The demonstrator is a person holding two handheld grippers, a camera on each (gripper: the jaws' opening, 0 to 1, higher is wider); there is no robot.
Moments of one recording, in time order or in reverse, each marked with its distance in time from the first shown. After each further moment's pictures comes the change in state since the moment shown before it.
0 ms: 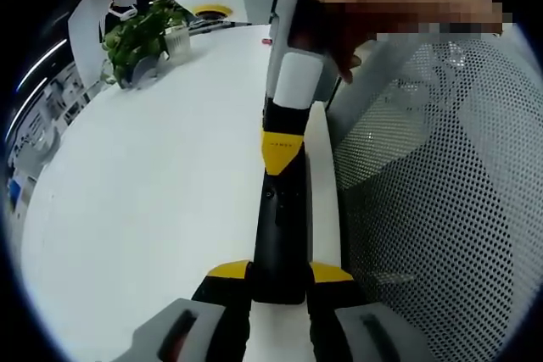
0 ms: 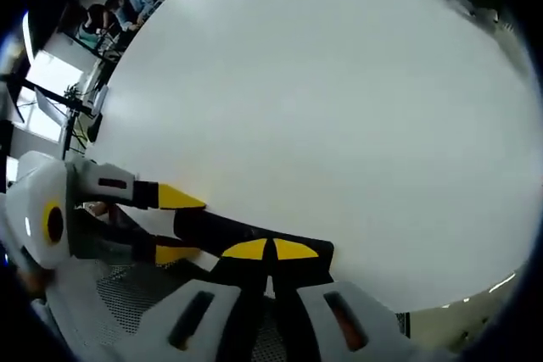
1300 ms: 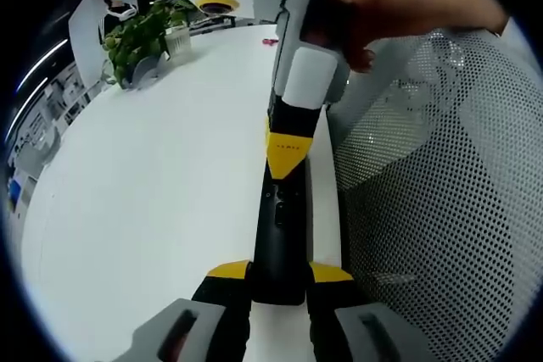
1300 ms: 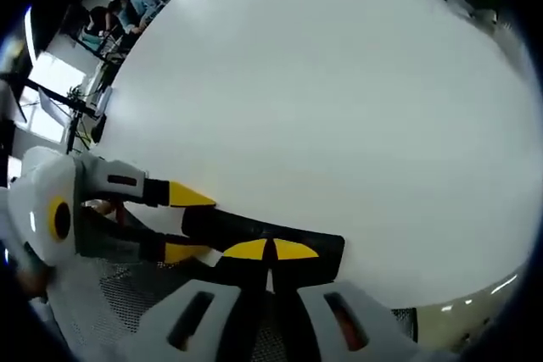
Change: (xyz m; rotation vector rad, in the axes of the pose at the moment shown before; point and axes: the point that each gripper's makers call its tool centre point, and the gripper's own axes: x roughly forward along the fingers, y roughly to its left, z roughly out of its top) left arm 0.000 0.000 0.000 0.001 -0.002 0.002; right arm -0.001 0.009 -0.002 -0.006 -0.011 0.017
